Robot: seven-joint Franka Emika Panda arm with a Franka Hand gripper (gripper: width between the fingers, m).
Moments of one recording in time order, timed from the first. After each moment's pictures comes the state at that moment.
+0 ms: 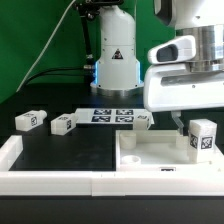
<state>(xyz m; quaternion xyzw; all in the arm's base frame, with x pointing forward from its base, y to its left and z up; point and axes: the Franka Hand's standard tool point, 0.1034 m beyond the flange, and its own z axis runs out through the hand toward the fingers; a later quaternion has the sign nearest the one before) 0.610 0.136 0.075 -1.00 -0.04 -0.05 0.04</state>
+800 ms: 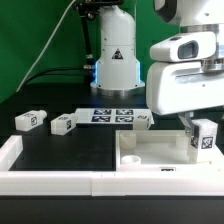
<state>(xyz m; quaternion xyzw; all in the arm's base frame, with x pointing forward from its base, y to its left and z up) 0.611 0.129 0.075 -0.98 -0.18 -0.05 0.02</state>
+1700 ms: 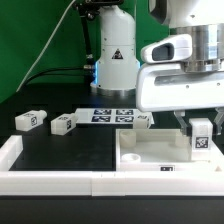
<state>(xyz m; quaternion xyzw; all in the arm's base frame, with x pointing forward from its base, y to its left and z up) 0.612 0.119 0.073 -1.00 0.06 -0.05 0.04</state>
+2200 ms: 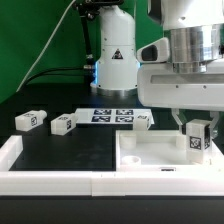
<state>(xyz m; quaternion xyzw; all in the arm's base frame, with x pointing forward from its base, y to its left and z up) 0.612 0.117 0.072 -0.92 0.39 -0.02 0.07</state>
